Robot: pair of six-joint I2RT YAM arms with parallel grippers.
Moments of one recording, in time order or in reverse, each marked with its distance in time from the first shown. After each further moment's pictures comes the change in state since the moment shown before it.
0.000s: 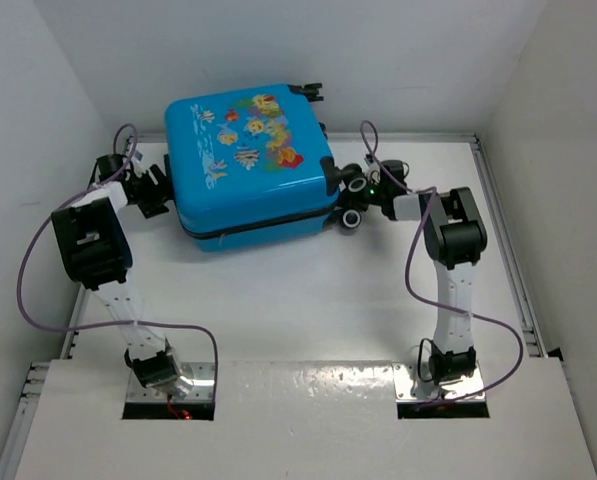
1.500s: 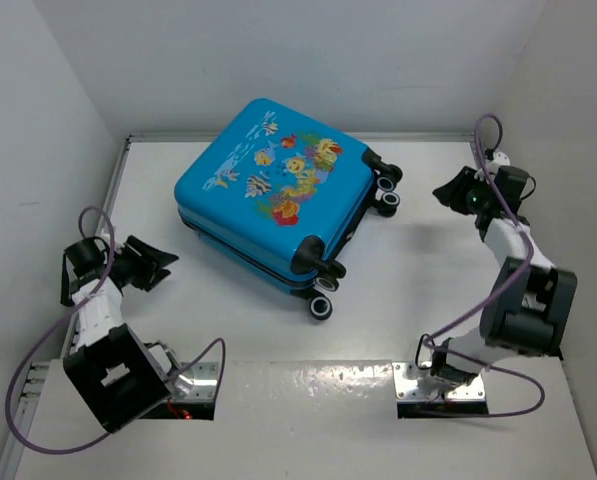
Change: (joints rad) left arm 0.305 -0.968 -0.824 -0.108 0.212 -0.148; right arm -0.487 -0.881 -0.511 -0.320 0.160 -0.404
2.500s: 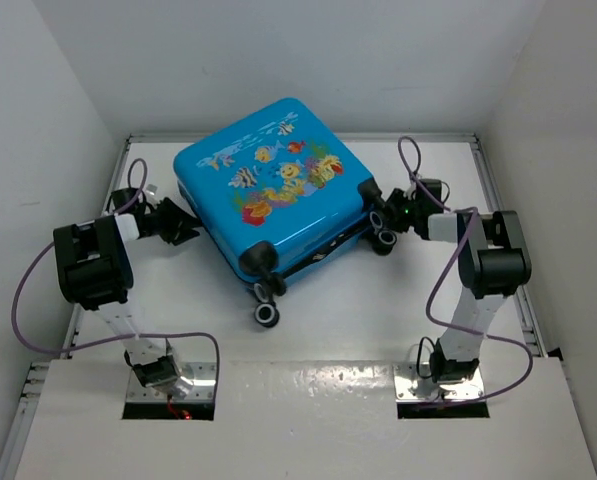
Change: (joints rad) left arm -0.333 0.739 0.338 0.303 0.027 -0.133; right arm 0.338 0.528 0.124 0.224 0.106 0.270
